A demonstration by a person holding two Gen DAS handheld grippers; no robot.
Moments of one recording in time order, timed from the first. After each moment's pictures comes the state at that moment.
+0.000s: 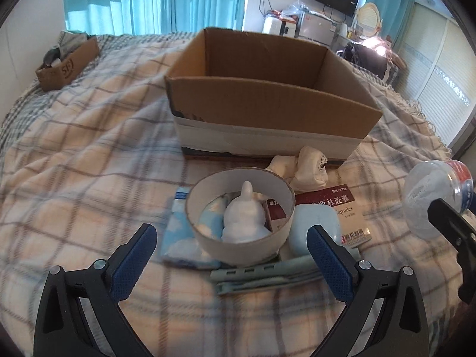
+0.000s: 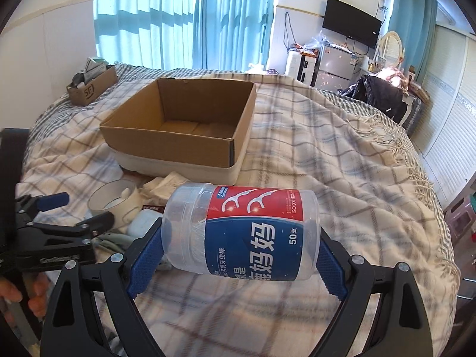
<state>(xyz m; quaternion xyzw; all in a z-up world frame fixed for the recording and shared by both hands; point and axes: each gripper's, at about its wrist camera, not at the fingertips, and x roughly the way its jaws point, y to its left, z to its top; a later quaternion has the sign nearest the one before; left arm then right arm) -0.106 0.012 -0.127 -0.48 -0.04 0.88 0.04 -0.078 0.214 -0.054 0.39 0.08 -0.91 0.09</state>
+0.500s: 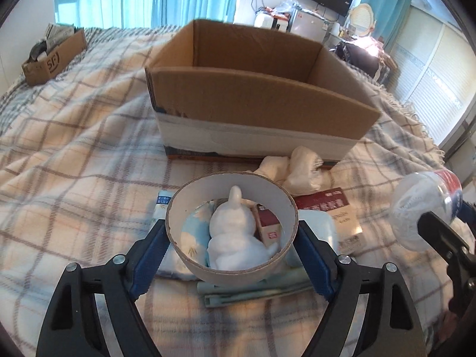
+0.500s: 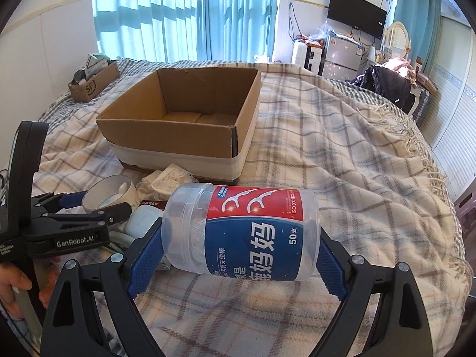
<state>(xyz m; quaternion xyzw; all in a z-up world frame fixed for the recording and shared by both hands) -0.111 0.010 -0.129 -0.47 -0.06 0.88 0.07 -0.082 0.213 -0.062 0.40 0.07 -0.91 0.10</state>
